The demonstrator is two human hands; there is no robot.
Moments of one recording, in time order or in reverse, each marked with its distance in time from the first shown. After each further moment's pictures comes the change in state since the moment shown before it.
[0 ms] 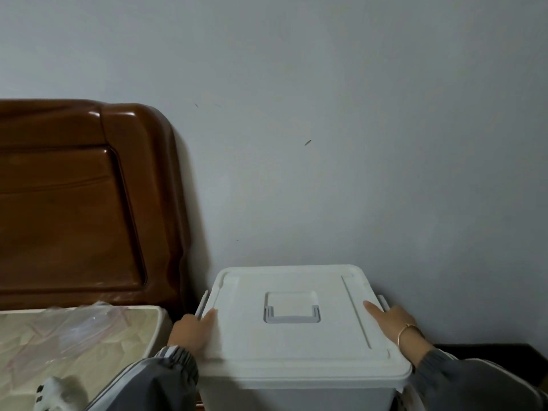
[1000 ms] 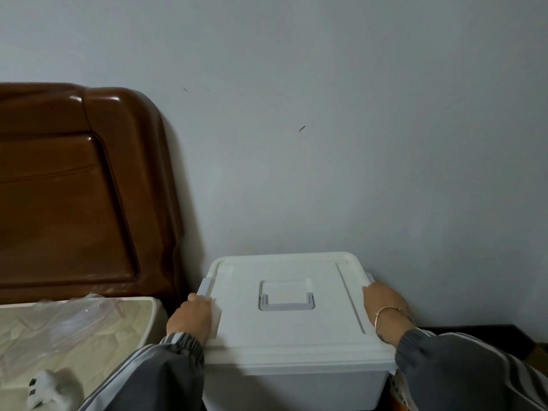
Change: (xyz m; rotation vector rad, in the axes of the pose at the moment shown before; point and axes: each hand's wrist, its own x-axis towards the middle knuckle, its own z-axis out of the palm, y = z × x) left_hand 0.004 0.009 0.013 0.325 0.100 0.161; right_hand -0.006 -0.021 0.009 -0.601 0.202 -0.197
